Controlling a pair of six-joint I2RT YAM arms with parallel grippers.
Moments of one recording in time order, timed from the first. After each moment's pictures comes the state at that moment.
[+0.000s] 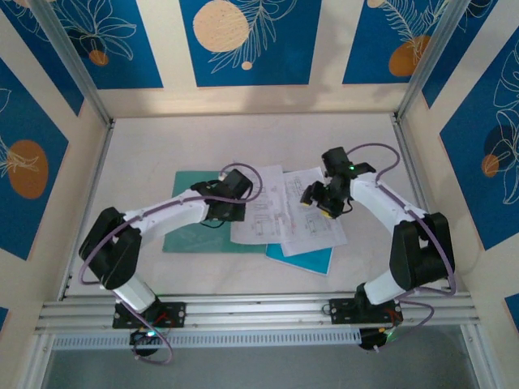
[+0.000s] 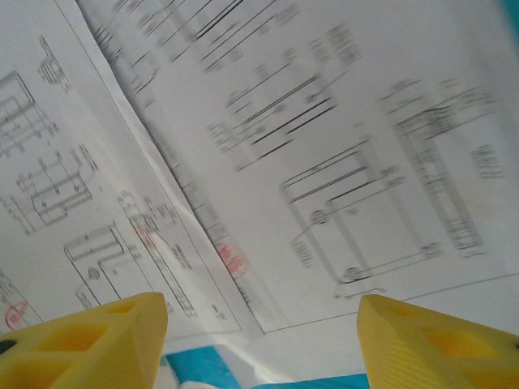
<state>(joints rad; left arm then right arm) -0.75 1.61 1.11 -0.68 -0.19 -0.61 0.31 1.52 1.07 -0.86 -0.24 0.71</state>
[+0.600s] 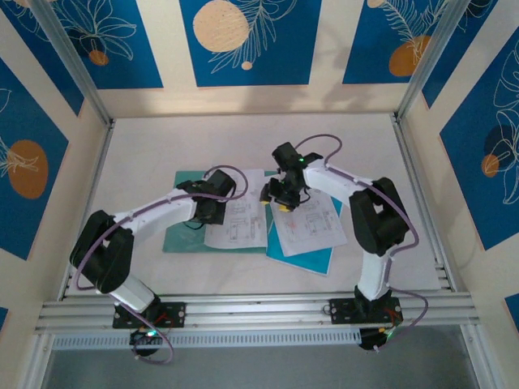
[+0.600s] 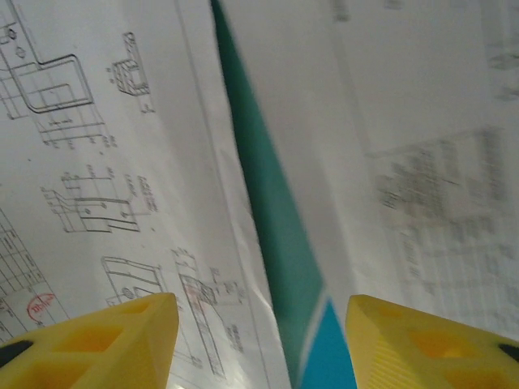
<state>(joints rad) -0.65 1.57 1.04 -0.78 -0.28 -0.48 0.55 1.90 1.37 -0.77 -0.32 0.77</state>
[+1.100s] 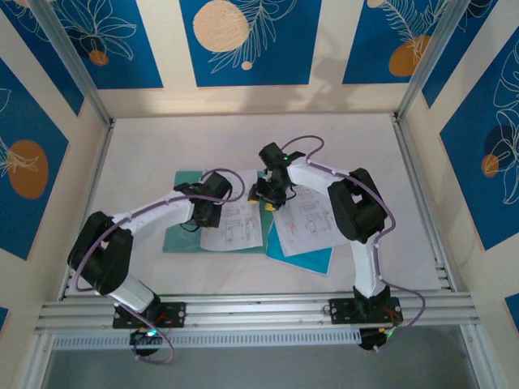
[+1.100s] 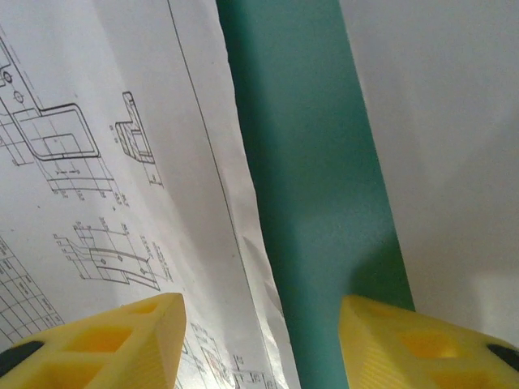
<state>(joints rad) -0.63 1.56 1.00 -0.78 -0.29 -0.44 0.58 2.07 1.50 -0.74 -0.38 0.80</state>
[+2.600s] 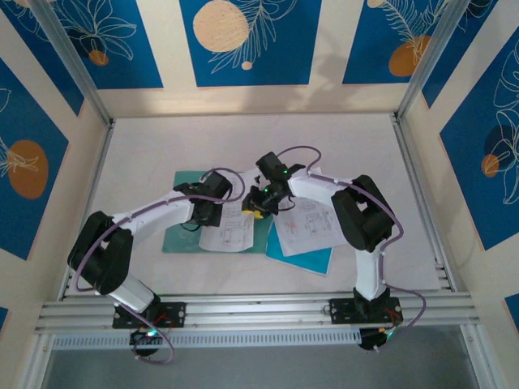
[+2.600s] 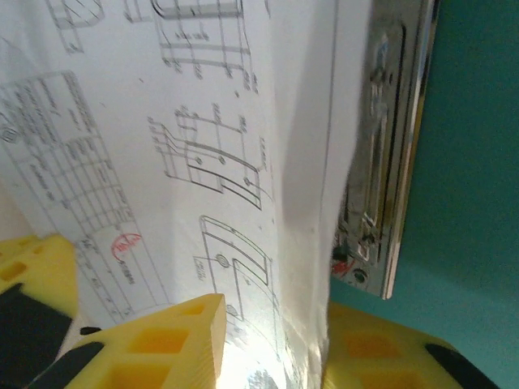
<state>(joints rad) -0.63 1.56 1.00 -0.75 -0.28 -0.44 0.64 1.96 1.32 -0.54 -0.55 0.85</state>
